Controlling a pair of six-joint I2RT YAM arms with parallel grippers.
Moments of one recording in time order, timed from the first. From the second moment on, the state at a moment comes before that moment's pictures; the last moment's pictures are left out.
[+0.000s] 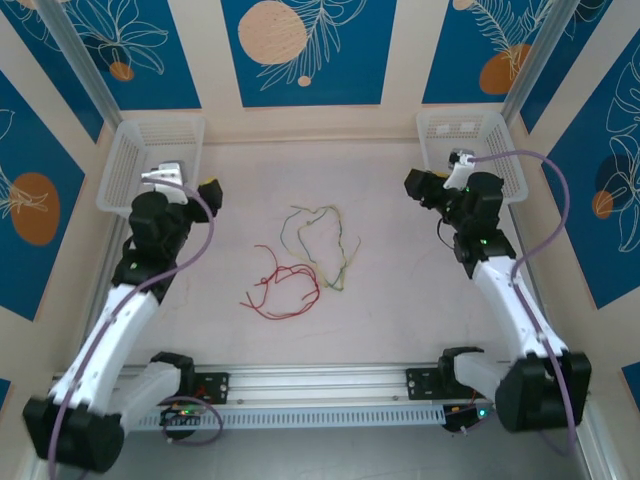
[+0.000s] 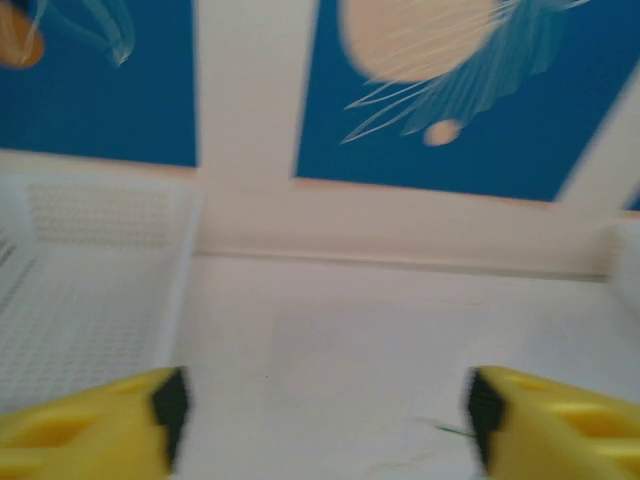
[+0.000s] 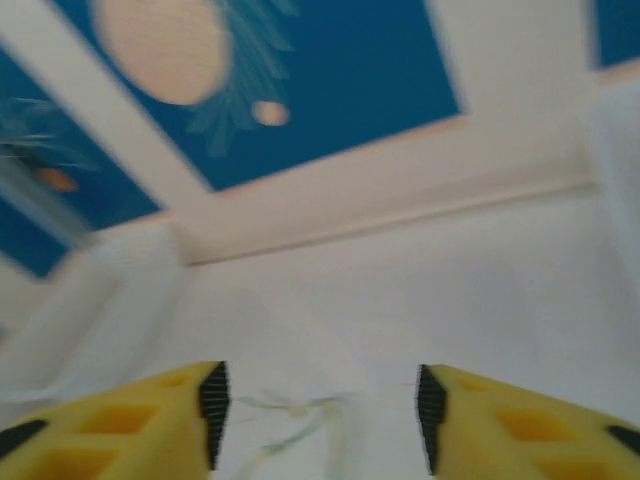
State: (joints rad) left arm -0.25 0.90 0.87 -0.14 -0.07 -0.22; right arm 0.10 1.08 0.88 -0.01 -0.37 0.45
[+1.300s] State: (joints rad) left arm -0.57 1.35 0.70 -0.56 0.15 -0.55; right arm 0.92 1.71 1.22 -0.70 -0.02 0.58
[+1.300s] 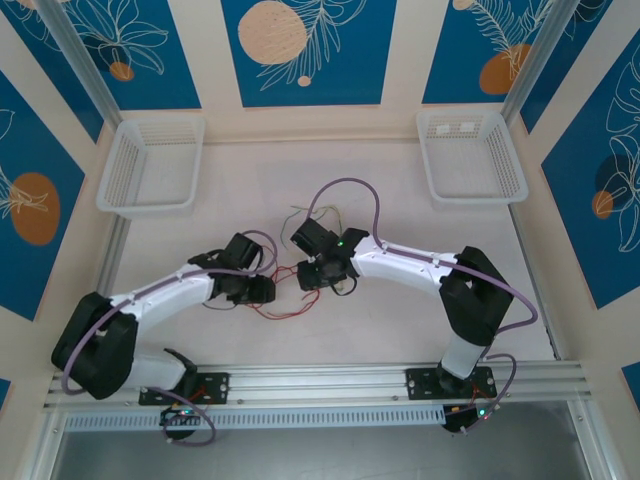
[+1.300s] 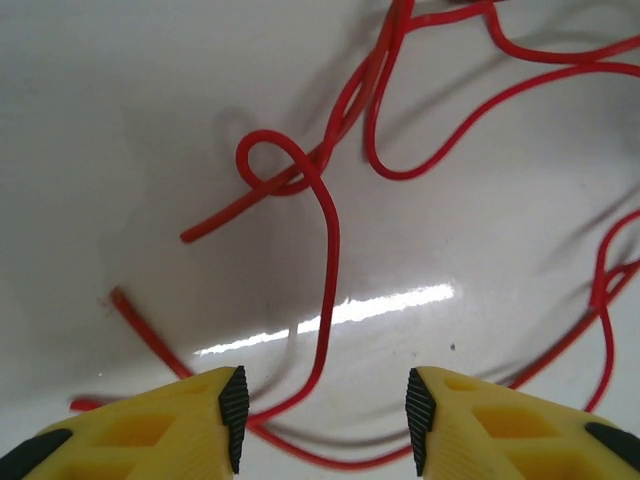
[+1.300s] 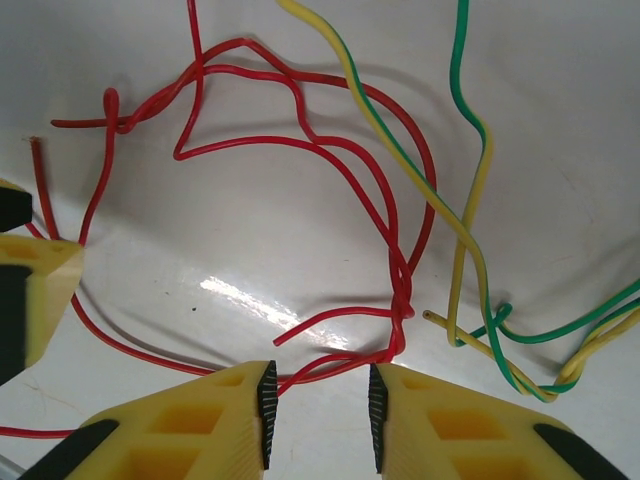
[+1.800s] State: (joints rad) left arm -0.58 1.37 0.70 -0.57 0.05 -0.54; right arm 0.92 1.75 1.20 -0.69 -0.02 0.60
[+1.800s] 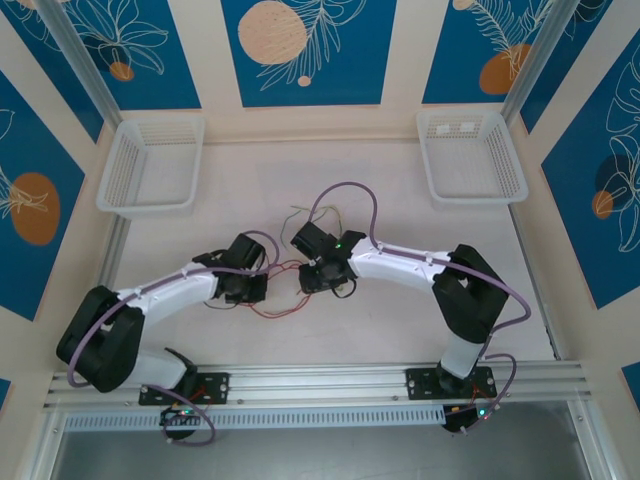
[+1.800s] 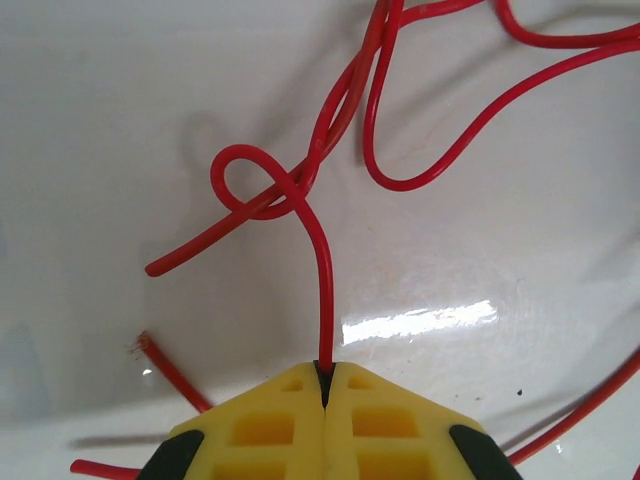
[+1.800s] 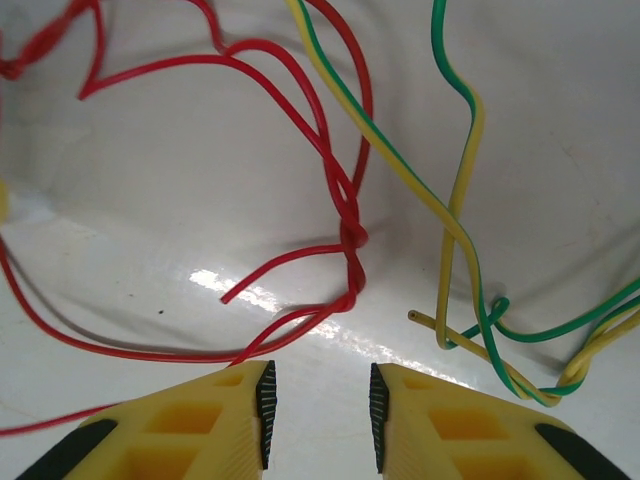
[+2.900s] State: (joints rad) left arm -0.58 0.75 0.70 -0.53 0.29 -0.23; right arm 0.81 1.17 0.75 -0.14 -0.13 0.62
